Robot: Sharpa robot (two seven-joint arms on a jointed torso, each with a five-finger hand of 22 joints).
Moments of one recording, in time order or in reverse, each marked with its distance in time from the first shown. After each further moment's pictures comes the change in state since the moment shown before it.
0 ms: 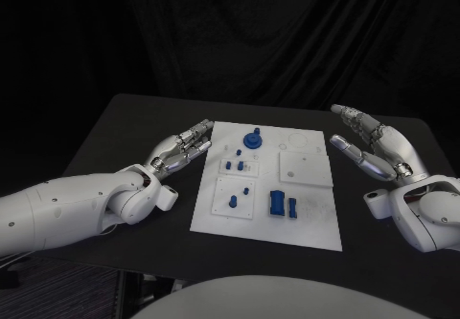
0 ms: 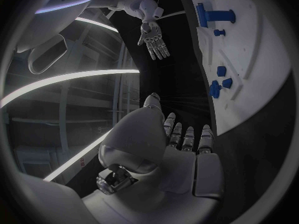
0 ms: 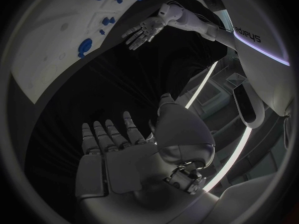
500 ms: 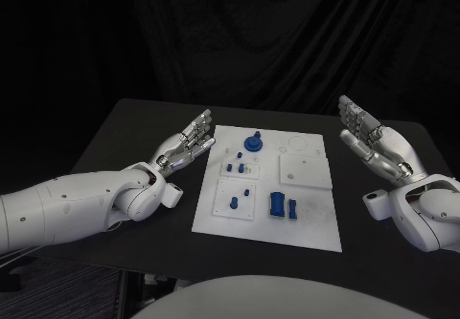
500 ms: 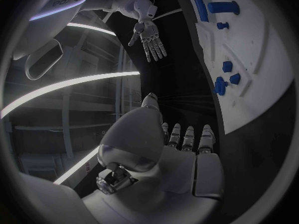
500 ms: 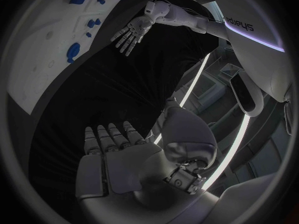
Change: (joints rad) left arm 0.001 0.026 0.000 -0.023 -0.005 -0.037 -0.003; left_hand -0.130 -0.016 0.015 -0.021 -0.059 -0.268 -0.167 -0.025 -0.026 -0.008 0.025 -0.018 -0.007 0.001 0.013 0.000 0.000 0.000 -0.002 0.016 0.000 -0.011; right arm 0.000 0.022 0.000 -0.034 0.097 0.104 0.082; right_hand -0.365 -0.022 0.116 -0.122 -0.079 -0.209 0.004 -0.190 -0.191 -0.050 -0.099 -0.103 -0.195 -0.086 -0.120 -0.104 -0.040 -0.062 -0.059 -0.123 -0.016 -0.136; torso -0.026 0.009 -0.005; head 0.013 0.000
